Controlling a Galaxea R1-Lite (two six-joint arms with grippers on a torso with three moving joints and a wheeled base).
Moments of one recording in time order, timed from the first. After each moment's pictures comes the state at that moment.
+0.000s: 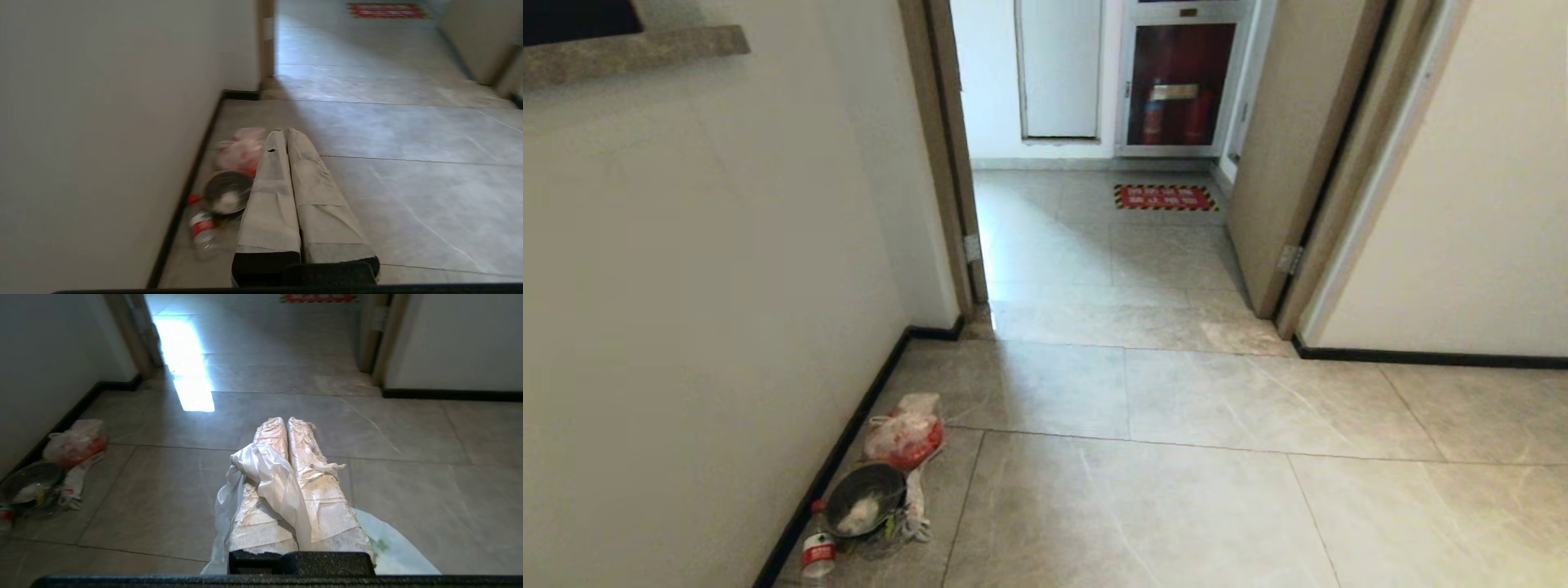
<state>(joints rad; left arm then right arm) 0.00 0.00 0.00 0.00 0.00 0.00 0.00 0.00 0.00 -0.01 -0.01 0.02</state>
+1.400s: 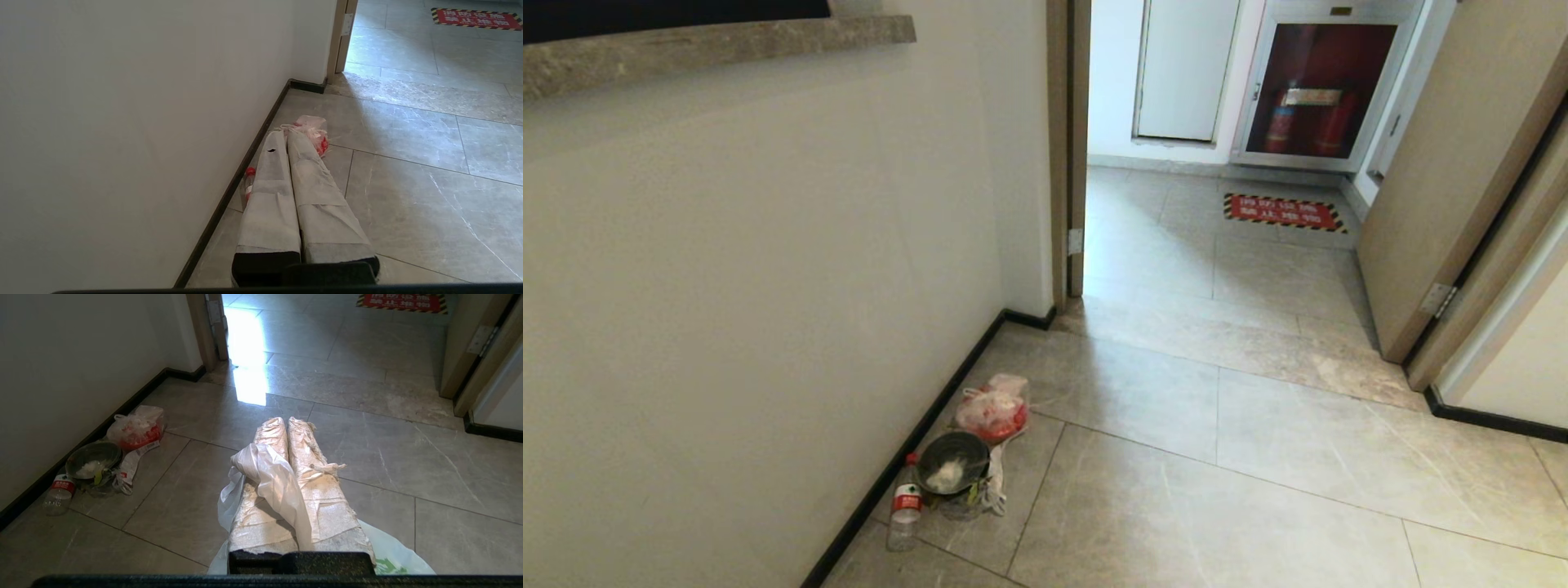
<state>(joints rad) 0.00 0.00 0.00 0.00 0.00 -0.01 0.00 0.00 0.00 -0.01 0.00 0.02</state>
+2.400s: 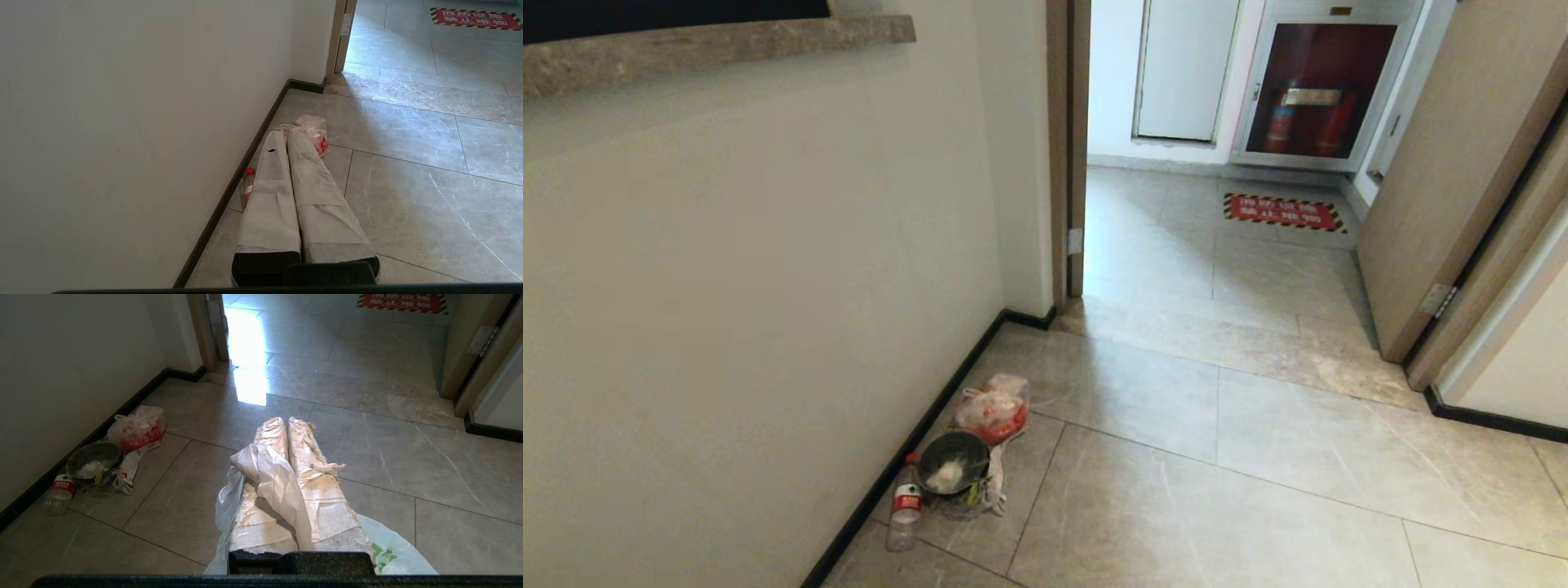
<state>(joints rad) 0.00 0.00 0.00 0.00 0.00 -0.01 0.00 0.00 0.00 -0.01 0.00 0.02</state>
